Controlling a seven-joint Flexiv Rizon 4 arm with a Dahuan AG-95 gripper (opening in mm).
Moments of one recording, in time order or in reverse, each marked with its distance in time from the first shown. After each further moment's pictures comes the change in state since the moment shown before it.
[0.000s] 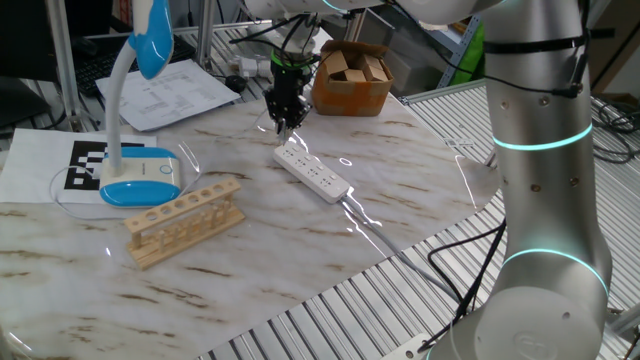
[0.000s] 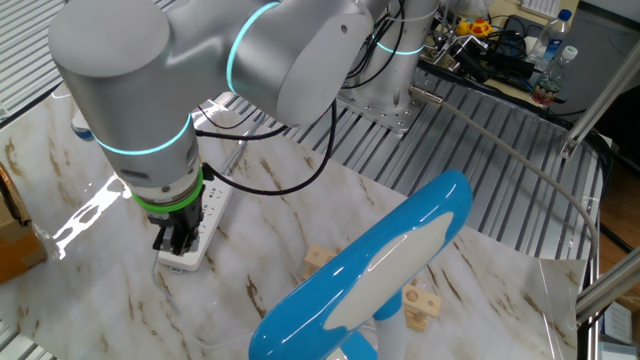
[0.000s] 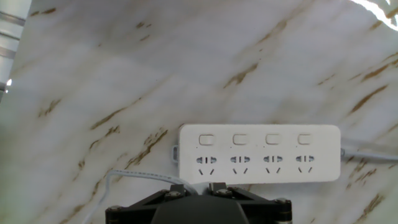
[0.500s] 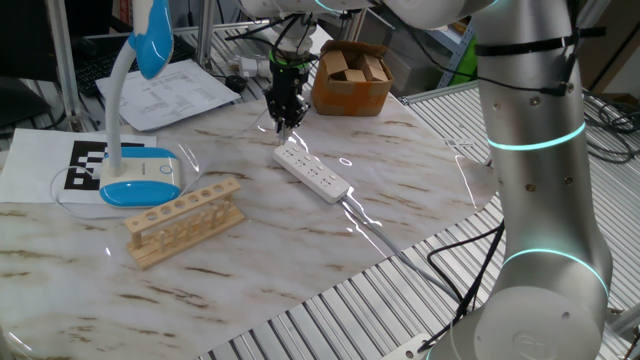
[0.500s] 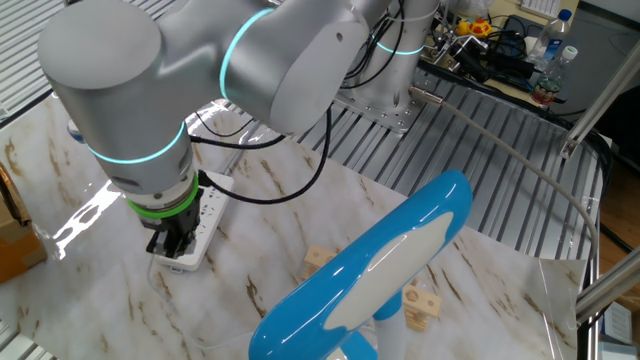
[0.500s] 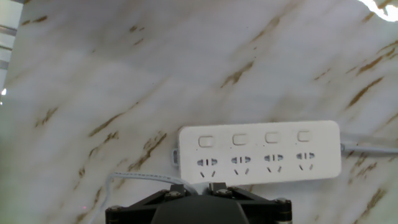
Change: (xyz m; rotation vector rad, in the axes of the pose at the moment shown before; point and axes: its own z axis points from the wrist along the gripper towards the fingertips) arm -0.021 0.011 0.007 0.005 -0.031 0.013
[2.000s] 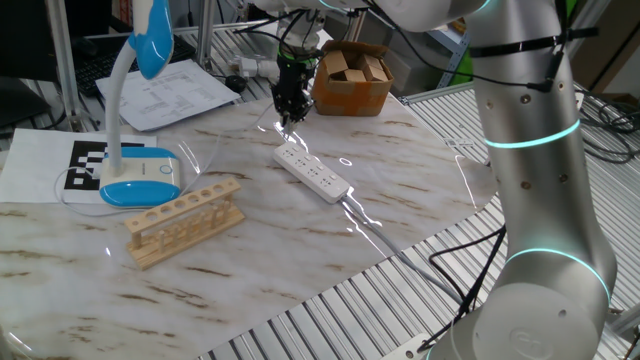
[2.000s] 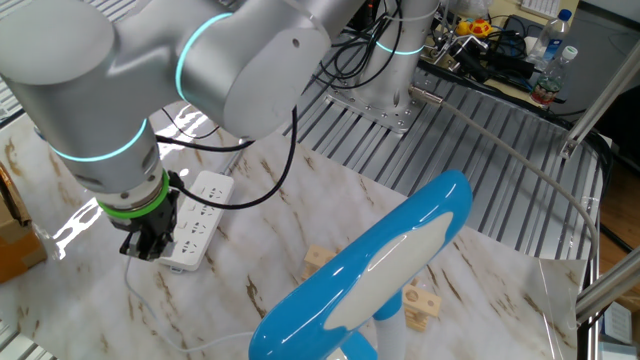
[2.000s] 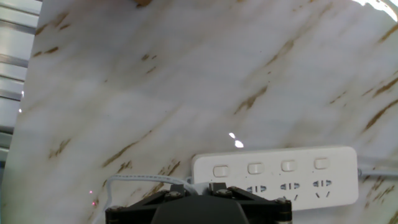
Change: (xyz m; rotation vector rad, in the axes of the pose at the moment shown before) arm -0.017 0.003 0.001 -0.019 0.035 0.035
